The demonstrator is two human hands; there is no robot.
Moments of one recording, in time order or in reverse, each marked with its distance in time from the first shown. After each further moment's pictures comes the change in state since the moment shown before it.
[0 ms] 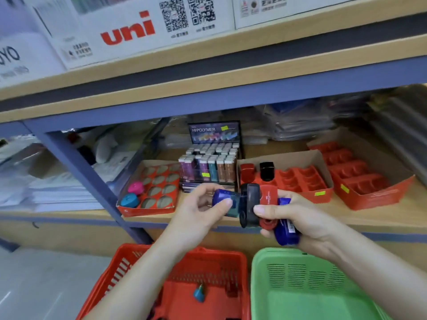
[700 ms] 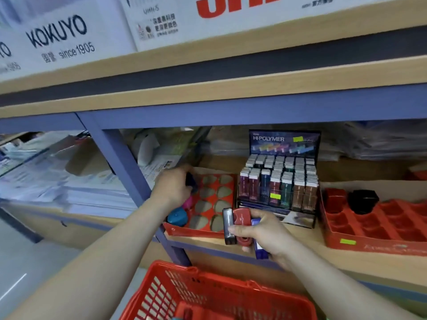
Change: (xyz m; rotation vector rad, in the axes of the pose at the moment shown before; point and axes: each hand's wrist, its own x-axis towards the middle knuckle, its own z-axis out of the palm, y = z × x) left_hand 0.143 -0.101 -0.216 1.088 0.270 0.050; right_hand 0.184 0.070 0.113 -0.274 0.146 0.092
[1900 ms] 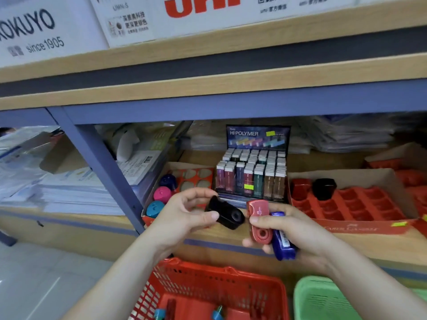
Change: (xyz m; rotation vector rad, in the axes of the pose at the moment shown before) left_hand -0.103 0.083 -0.016 -1.375 -0.380 -0.166; right_hand -0.072 -0.018 -0.064 0.084 -0.113 0.013
